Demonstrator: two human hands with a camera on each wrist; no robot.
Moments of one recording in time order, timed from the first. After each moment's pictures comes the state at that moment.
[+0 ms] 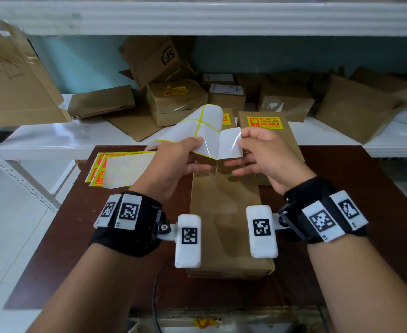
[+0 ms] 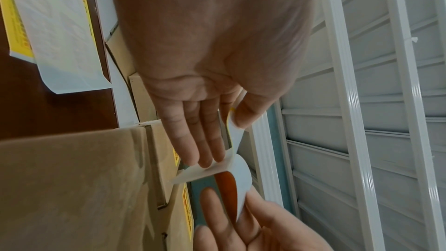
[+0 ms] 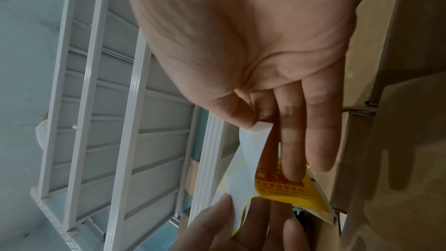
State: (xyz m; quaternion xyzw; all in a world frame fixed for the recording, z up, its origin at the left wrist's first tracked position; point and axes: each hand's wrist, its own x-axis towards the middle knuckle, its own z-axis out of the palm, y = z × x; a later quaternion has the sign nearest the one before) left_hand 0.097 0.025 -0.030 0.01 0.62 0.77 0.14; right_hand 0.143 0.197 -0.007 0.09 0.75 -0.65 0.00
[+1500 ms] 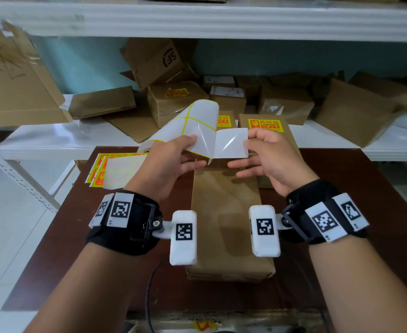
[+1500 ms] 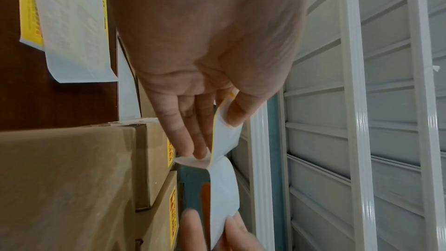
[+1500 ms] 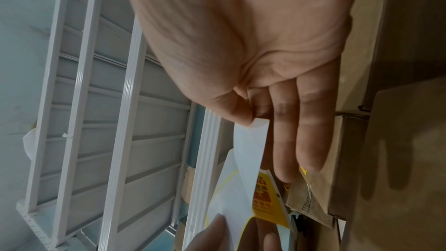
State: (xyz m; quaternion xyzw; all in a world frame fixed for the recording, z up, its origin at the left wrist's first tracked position) left_hand 0.090 0.015 -0.030 -0.01 0.57 0.81 0.13; right_hand 0.143 0.201 -0.007 0.10 0.73 -0.68 0.00
